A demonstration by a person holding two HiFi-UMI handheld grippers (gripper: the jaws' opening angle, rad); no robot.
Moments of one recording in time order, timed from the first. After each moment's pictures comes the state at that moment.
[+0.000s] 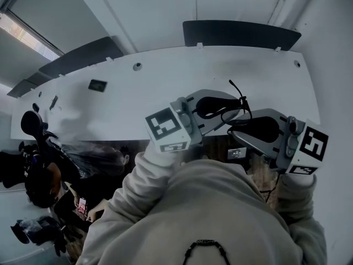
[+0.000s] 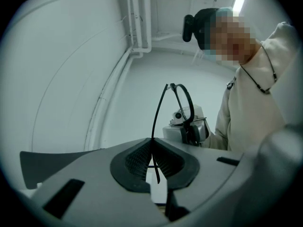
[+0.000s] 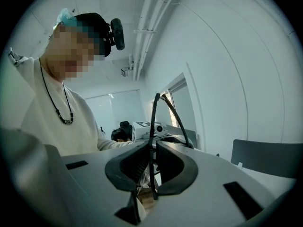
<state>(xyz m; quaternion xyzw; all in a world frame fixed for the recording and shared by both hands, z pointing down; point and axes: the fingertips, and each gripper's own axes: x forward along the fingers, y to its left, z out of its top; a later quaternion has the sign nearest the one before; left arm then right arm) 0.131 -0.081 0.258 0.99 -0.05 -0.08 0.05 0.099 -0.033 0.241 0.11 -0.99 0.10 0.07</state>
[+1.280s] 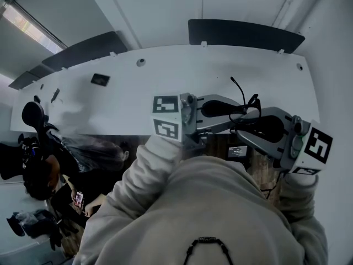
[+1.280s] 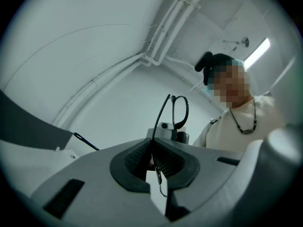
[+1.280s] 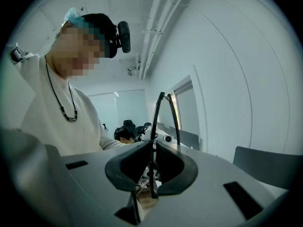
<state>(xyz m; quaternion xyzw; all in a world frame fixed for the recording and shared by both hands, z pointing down) 0.123 -0.057 0.252 0.95 0.10 -0.18 0.22 0.093 -0.026 0.229 0.09 -0.99 0.07 0.07</state>
